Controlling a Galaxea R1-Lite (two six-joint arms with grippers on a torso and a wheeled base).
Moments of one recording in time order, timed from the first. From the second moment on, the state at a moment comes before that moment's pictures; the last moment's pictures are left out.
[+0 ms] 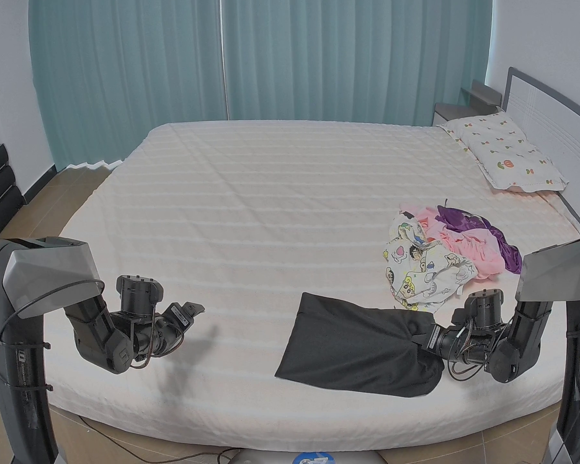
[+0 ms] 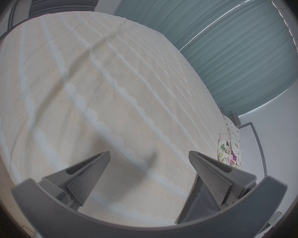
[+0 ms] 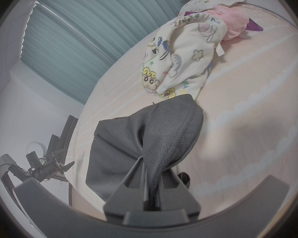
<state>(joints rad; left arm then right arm) -0.18 2.32 -0.69 -0.96 -0.05 -0.92 0.18 2.36 -0.50 -1.21 0.24 0.60</state>
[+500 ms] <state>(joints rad) -0.18 2.32 -0.69 -0.96 -0.05 -0.92 0.18 2.36 -0.47 -1.21 0.24 0.56</state>
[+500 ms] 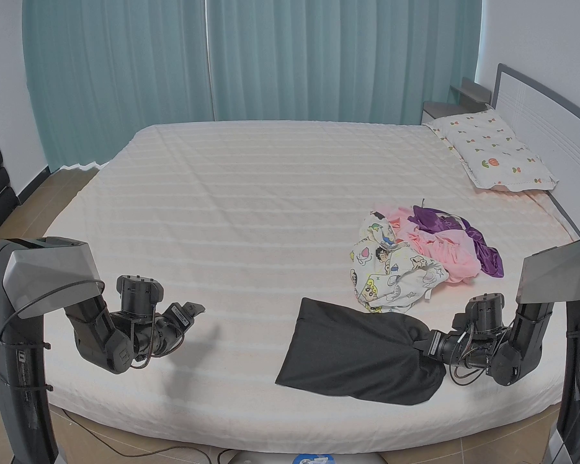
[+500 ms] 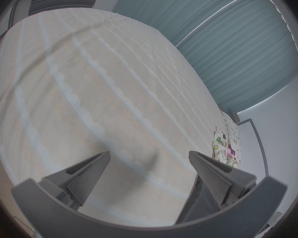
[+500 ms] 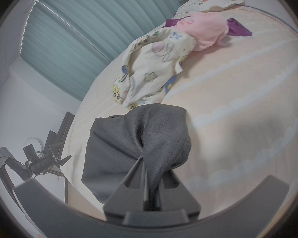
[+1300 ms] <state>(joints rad) -0.19 2.32 -0.69 -0.95 -0.05 -0.92 0.17 2.37 -0.48 -1.22 0.23 0.56</state>
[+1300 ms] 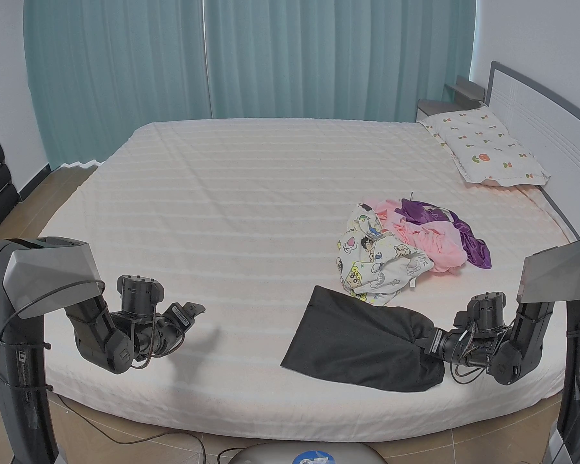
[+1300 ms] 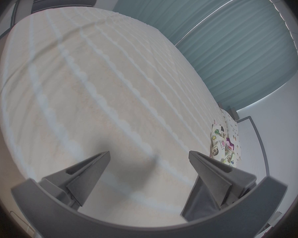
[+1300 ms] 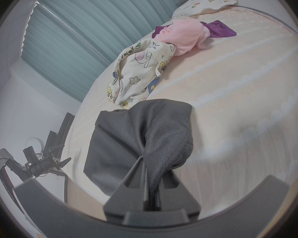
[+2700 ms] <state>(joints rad) -0.19 2.32 -0.69 -0.96 -0.05 -0.92 0.07 2.40 -0.62 -1.23 0.24 0.56</state>
